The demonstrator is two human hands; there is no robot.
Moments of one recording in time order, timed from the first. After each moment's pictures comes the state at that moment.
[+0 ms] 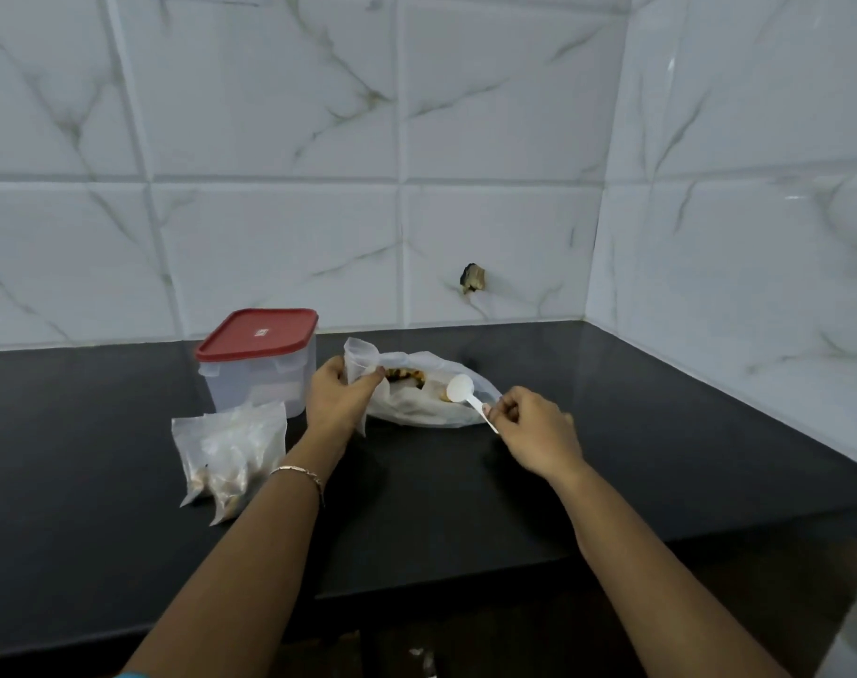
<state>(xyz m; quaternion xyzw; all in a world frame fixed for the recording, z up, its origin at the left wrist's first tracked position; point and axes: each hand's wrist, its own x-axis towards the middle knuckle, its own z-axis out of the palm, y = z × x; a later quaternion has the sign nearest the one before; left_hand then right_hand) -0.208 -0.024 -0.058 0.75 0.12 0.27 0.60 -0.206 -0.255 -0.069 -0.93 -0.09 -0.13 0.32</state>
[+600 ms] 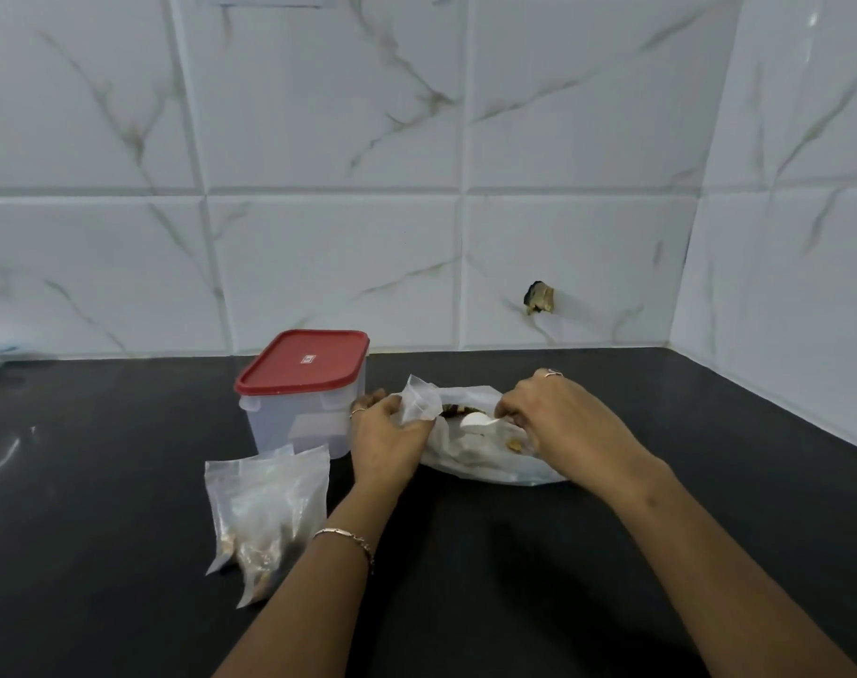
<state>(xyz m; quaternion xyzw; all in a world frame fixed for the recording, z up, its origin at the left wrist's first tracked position) -0.176 -0.007 -0.072 0.80 0.16 0.29 0.50 -0.153 -0.202 -0.020 -0.90 -0.36 -0.25 0.03</state>
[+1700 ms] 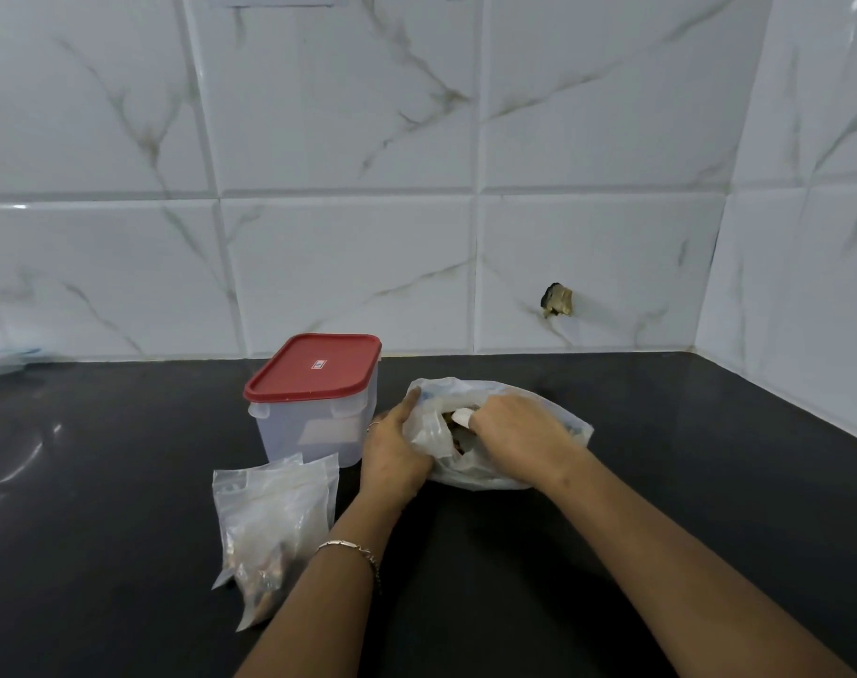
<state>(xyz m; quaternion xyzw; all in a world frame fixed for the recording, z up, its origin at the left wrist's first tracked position) -0.174 0.003 -0.075 0.82 0.11 0.22 0.51 -0.135 -0.145 -0.027 -0.91 -0.37 -0.17 -0.12</state>
